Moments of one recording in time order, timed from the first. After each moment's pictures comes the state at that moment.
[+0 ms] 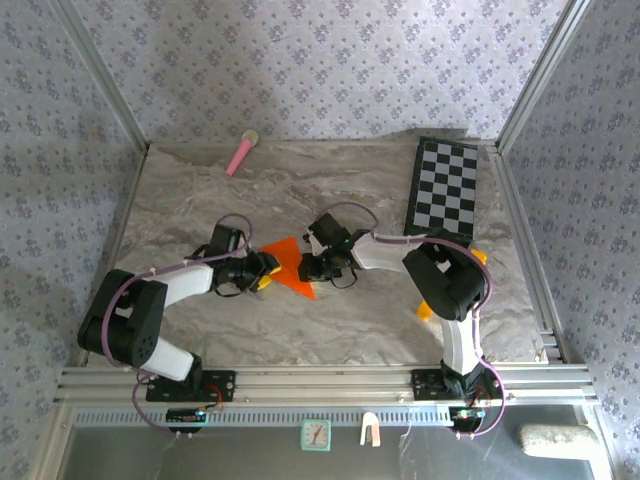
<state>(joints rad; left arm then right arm) -0.34 1.49 0.59 -0.07 0.50 -1.06 0.77 1.95 1.16 -0.26 -0.38 0.58</state>
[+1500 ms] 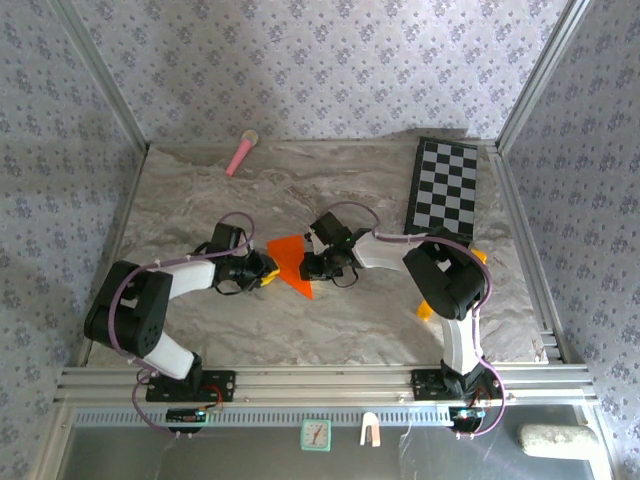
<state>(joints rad) -0.33 1.55 0.61 -0.05 0.54 -1.01 0.75 1.95 1.16 -0.26 -0.39 0.58</state>
